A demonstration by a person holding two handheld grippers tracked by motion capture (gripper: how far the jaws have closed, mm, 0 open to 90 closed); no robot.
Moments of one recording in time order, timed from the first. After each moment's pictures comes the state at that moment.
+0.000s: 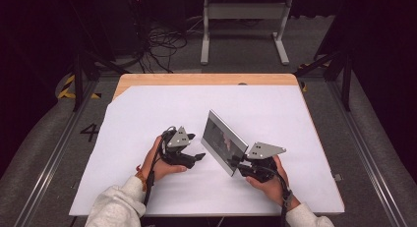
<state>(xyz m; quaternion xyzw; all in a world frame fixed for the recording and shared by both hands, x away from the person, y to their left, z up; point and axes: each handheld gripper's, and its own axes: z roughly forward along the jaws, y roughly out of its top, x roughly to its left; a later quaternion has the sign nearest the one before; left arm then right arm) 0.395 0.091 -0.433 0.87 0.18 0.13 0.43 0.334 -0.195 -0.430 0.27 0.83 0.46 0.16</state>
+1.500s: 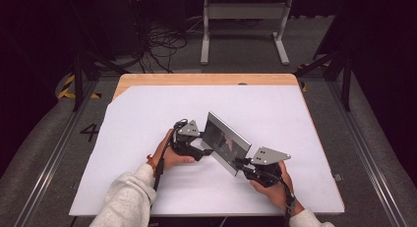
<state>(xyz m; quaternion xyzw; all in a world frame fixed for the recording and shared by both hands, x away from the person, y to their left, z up) 0.431 0.072 -0.446 0.88 0.16 0.05 0.44 0.321 -0.204 -0.434 0.28 0.83 0.45 0.18</state>
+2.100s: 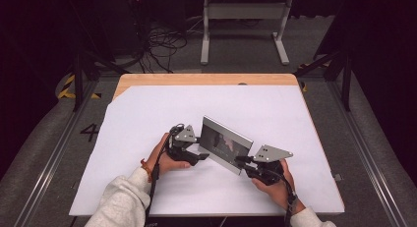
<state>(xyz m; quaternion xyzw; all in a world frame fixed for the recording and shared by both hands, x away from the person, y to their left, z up) 0.410 0.082 -0.442 0.90 0.15 0.07 0.41 0.326 -0.210 -0.433 0.29 0.82 0.45 0.18</state>
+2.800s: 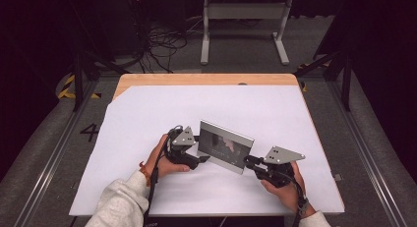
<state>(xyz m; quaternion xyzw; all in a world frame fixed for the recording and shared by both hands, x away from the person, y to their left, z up) 0.399 0.081 -0.431 0.88 0.15 0.09 0.44 0.315 -0.231 -0.424 0.30 0.82 0.45 0.19</state>
